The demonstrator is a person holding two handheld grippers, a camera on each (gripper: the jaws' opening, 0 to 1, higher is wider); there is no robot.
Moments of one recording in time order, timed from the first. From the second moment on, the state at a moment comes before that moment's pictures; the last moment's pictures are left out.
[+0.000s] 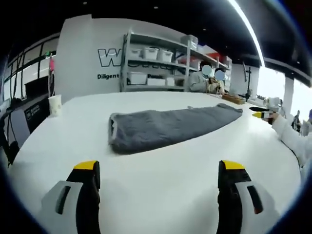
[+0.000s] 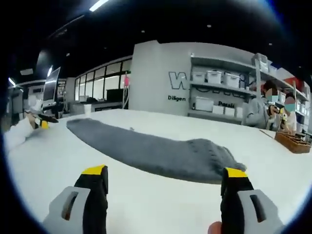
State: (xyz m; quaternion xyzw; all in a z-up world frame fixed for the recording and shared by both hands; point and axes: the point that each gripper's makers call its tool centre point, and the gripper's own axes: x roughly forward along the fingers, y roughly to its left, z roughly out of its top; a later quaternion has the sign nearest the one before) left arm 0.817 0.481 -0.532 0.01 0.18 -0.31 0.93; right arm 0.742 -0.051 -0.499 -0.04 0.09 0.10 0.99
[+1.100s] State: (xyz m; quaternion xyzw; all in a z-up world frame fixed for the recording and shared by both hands) left arm 1.021 0.465 -0.531 -0.05 0.25 -0.32 0.91; right arm 0.727 -0.017 -0.488 -0.05 0.08 0.16 0.98
